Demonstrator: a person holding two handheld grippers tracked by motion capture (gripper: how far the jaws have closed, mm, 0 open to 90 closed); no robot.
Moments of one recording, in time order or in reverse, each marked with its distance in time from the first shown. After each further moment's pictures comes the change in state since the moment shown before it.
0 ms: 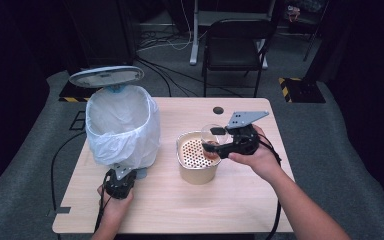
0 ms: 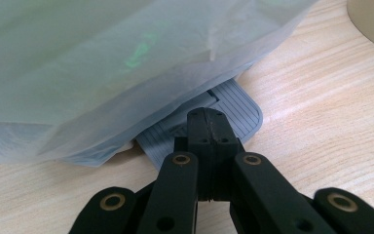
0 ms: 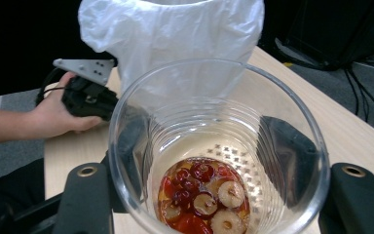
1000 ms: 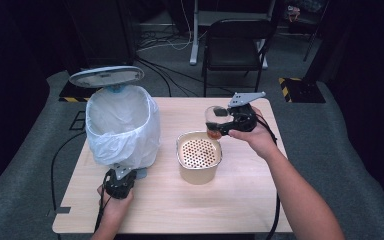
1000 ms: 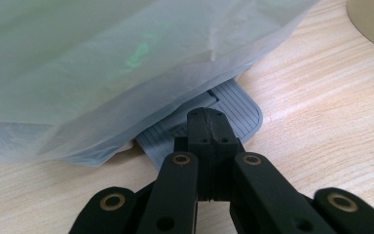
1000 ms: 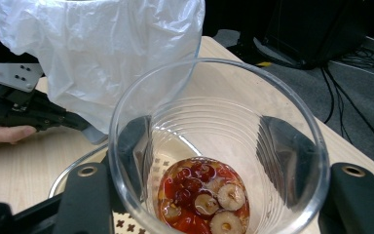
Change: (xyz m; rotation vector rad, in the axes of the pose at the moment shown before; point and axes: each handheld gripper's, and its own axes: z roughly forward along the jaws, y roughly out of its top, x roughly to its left) left arm 0.000 0.000 0.000 0.003 -0.007 -0.002; right arm -0.070 0.002 0.026 -0.003 -0.054 0.016
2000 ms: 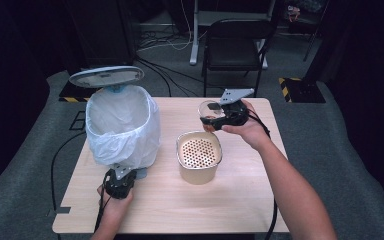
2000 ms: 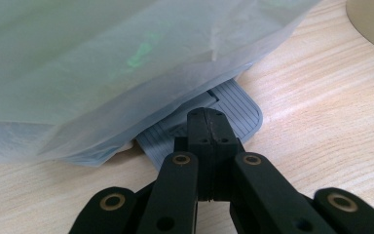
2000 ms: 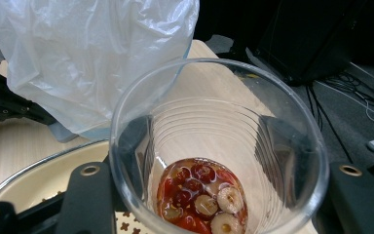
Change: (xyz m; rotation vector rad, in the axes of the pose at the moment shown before) left arm 0.001 0.000 0.000 -0.003 -0.005 0.013; right arm -0.012 0.008 0.026 -0.001 -0.026 -0.151
